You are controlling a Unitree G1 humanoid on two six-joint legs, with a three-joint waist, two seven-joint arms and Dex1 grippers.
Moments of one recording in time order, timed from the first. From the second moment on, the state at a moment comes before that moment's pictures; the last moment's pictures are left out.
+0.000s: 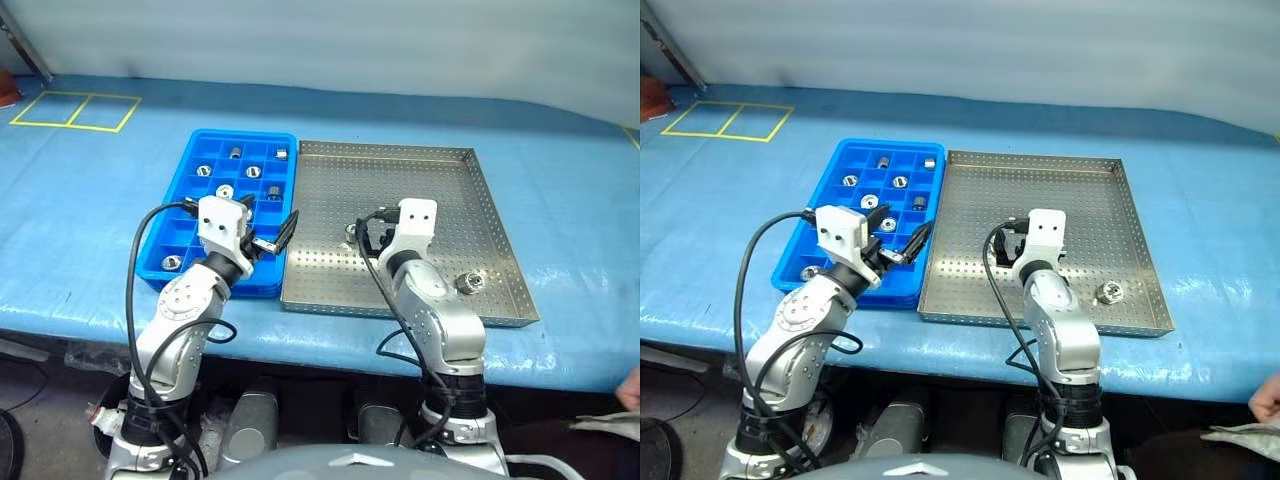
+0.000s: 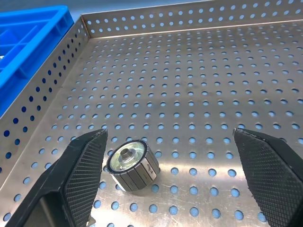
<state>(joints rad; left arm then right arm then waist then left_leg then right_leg) -0.13 0.22 -0.05 -0.47 -0.28 0.49 -0.26 -0.26 0.07 -0.01 -0.27 0.12 0.74 -0.08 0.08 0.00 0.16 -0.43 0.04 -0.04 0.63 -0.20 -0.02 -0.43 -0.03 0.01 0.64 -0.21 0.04</state>
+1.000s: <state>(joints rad) -0.09 0.20 -0.06 -0.47 -0.28 0.49 -0.26 -0.36 0.04 0.05 0.10 0.06 0.57 0.00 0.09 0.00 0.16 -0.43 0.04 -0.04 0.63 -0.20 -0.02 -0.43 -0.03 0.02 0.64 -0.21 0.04</state>
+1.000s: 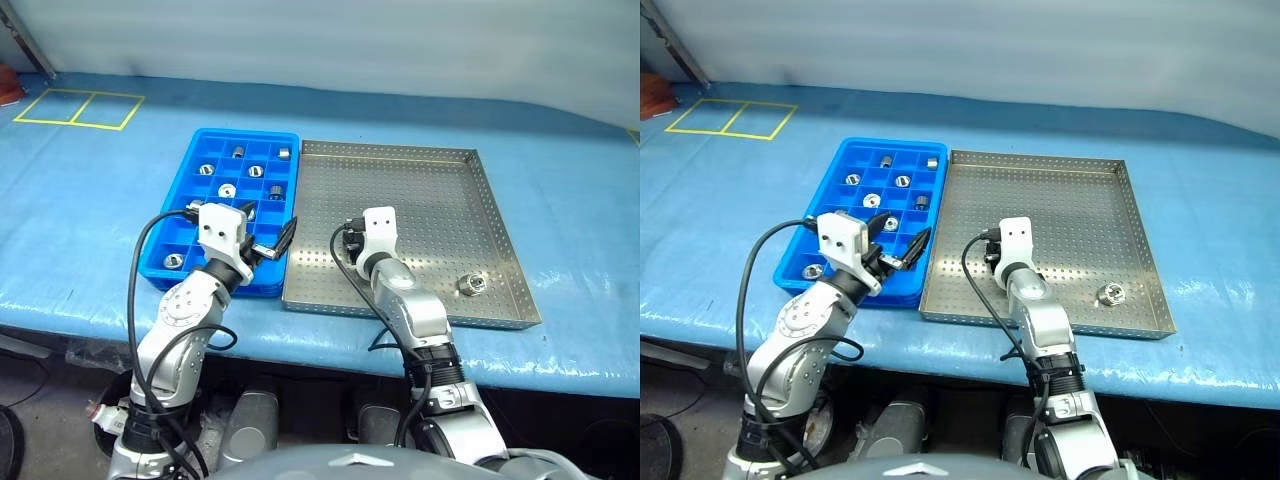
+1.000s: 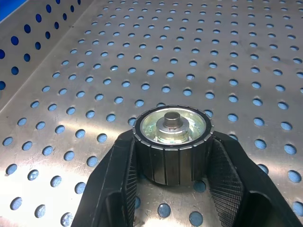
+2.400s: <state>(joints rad) 0.06 0.19 0.03 -0.55 -0.24 0.47 -0.15 -0.56 0.04 0.26 -0.01 0.07 0.86 0.18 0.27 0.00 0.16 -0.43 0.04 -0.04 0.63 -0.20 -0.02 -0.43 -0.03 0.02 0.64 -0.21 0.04</state>
